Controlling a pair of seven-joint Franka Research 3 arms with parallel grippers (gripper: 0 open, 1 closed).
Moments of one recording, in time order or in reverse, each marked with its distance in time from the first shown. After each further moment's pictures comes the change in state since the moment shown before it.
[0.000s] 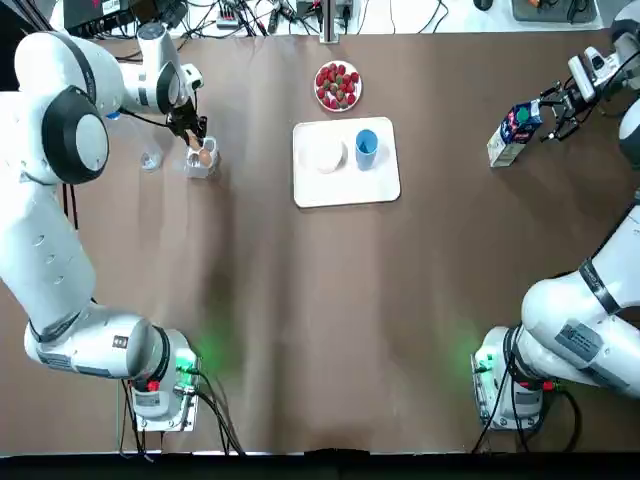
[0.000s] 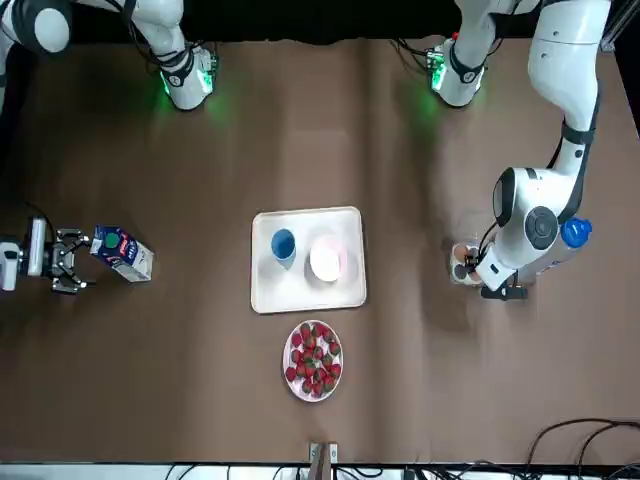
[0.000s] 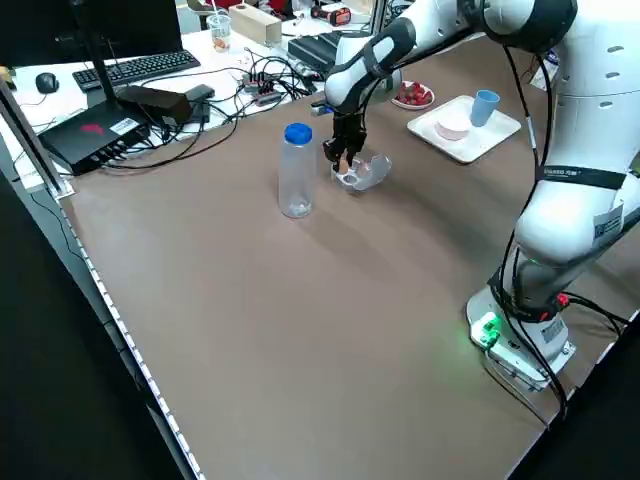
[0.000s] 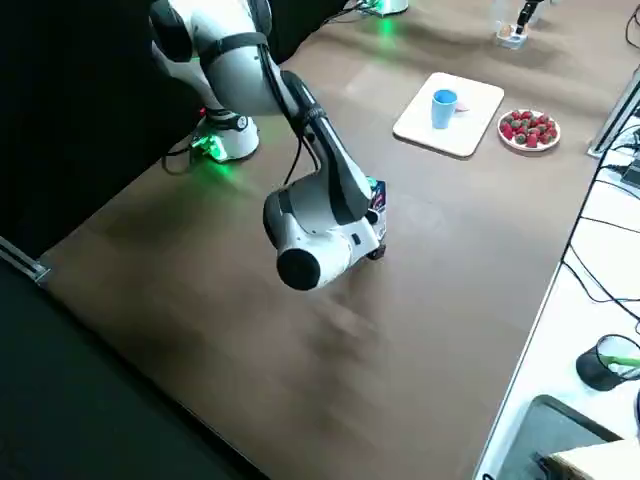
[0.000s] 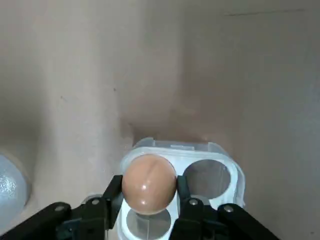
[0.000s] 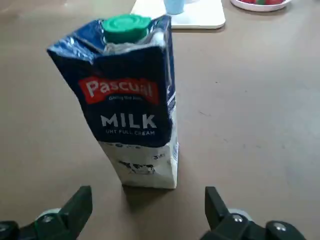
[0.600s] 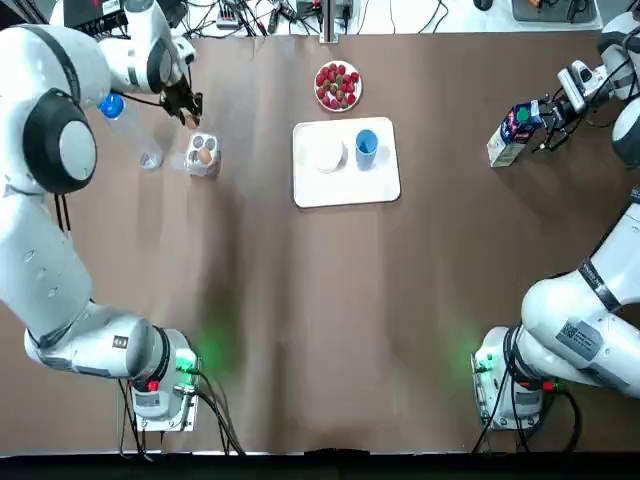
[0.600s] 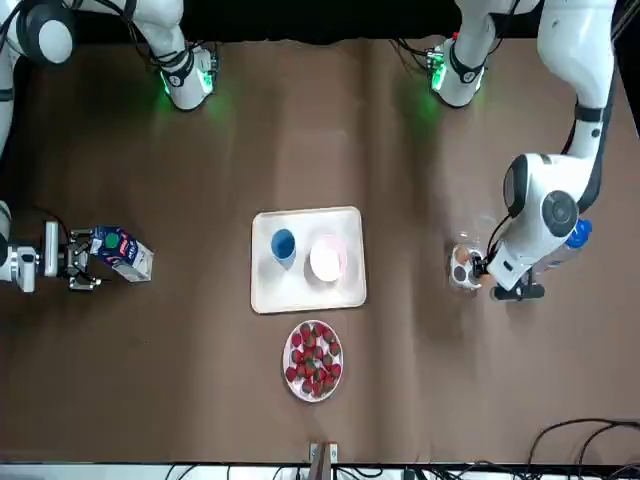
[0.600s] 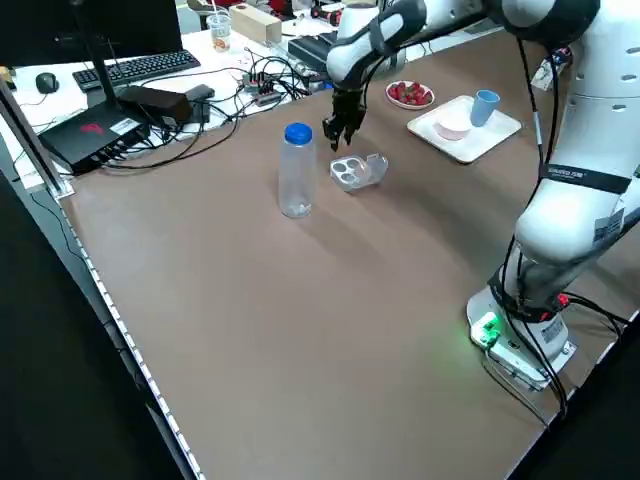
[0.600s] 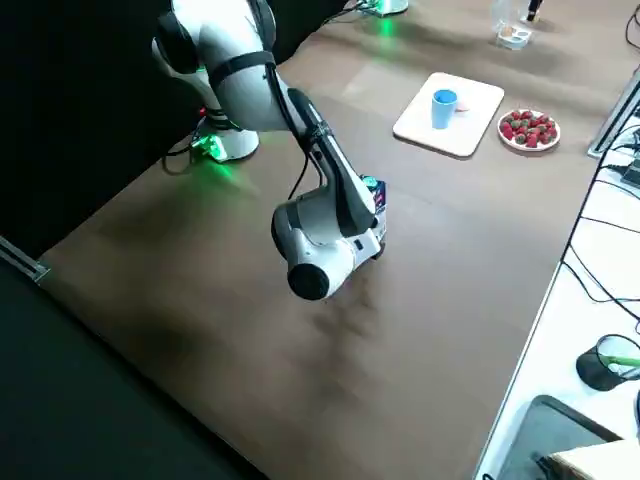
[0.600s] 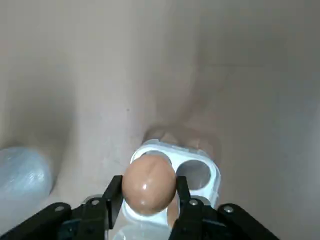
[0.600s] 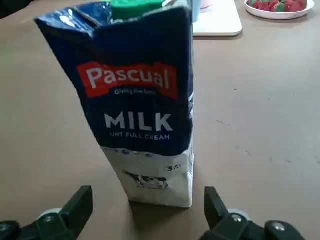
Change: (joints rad) left arm -0.003 -0.107 -0.003 0.031 -0.001 -0.067 -0.072; right arm 0.000 0.061 0.015 0.007 0.000 -0.041 -0.033
